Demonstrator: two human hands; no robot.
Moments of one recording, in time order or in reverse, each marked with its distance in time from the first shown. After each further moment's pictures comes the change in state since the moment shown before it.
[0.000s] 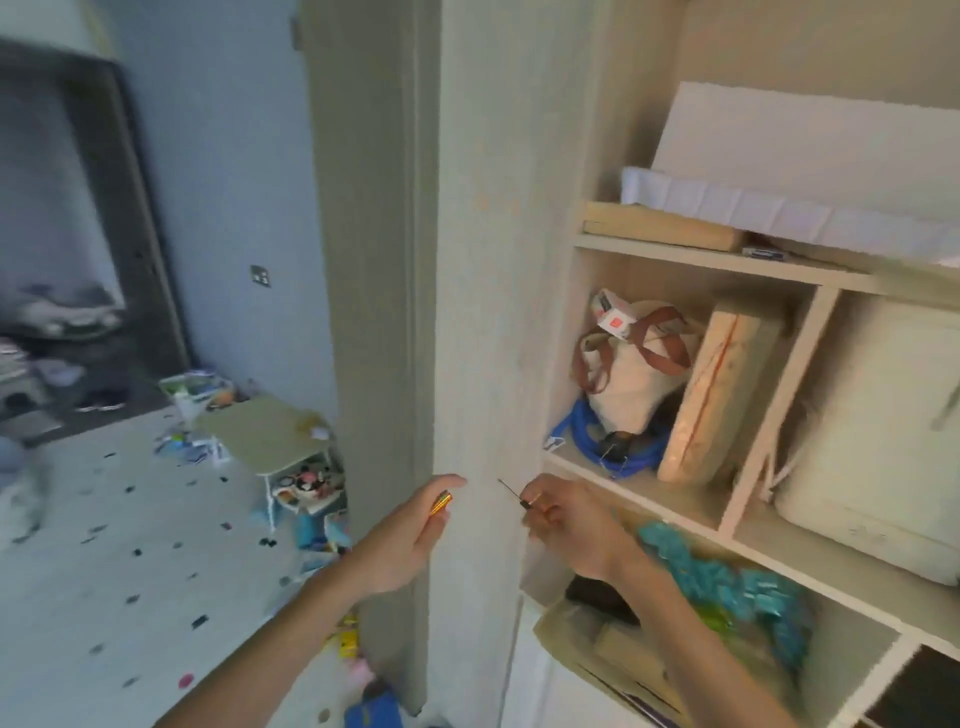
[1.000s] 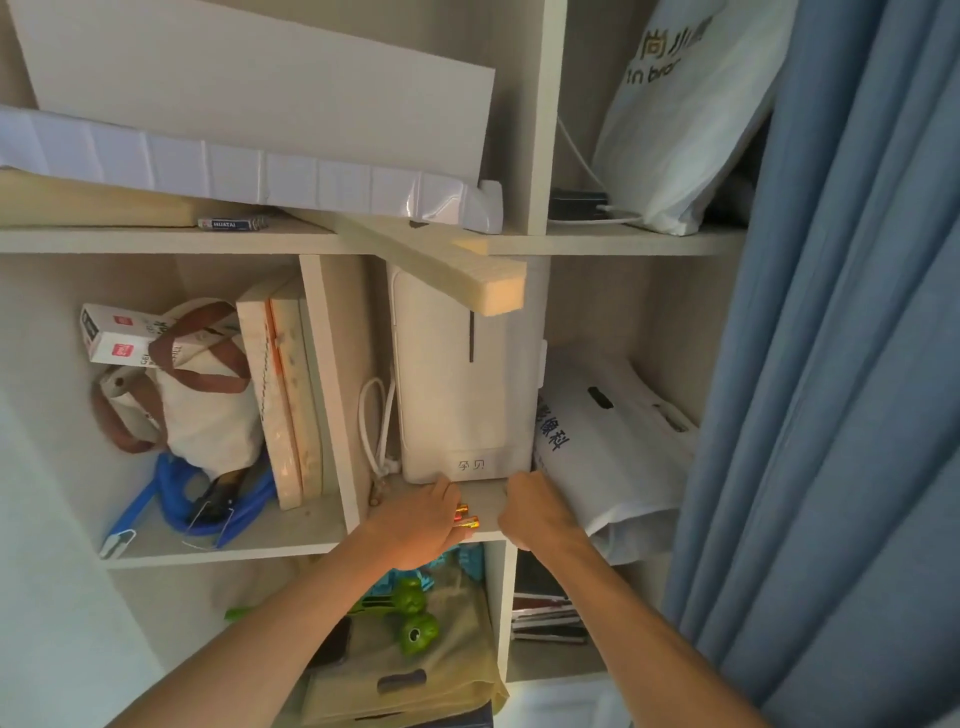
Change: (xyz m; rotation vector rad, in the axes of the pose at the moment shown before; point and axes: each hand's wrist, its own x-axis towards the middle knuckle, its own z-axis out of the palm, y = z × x) left_hand 0.237 0.253 0.331 0.737 -0.423 0.829; right_hand -0.155 0.249 -0.182 -0.369 0.326 0.924
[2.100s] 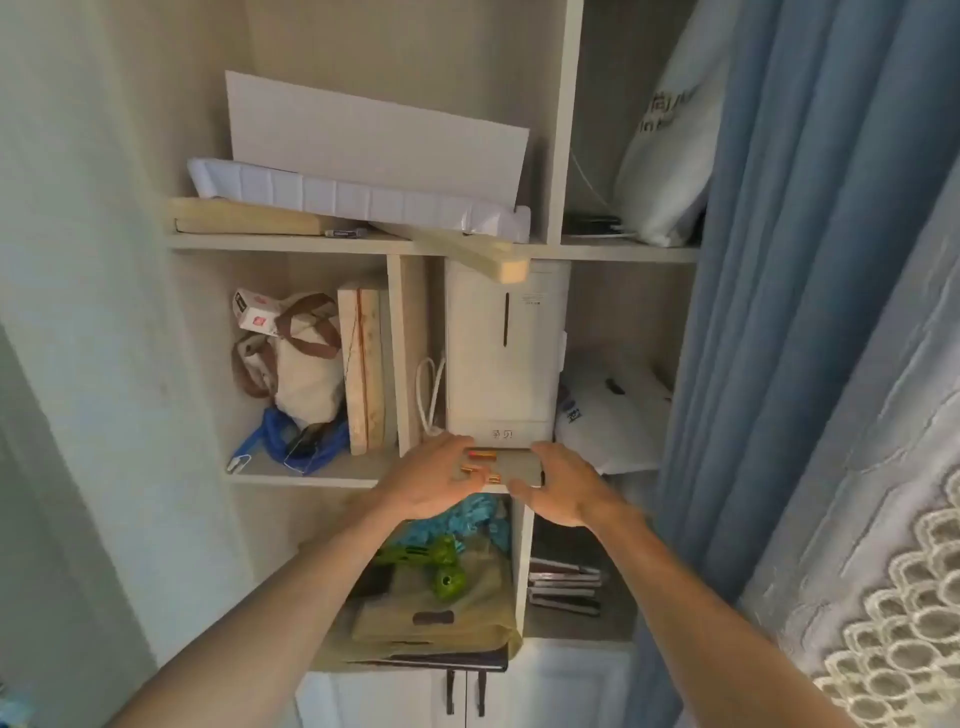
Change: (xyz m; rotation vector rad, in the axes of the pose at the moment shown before) left_hand -0.118 0.062 -0.109 -0.524 0.130 -0.284; right_hand -0.092 0.015 -0.049 0.202 -0.064 -0.255
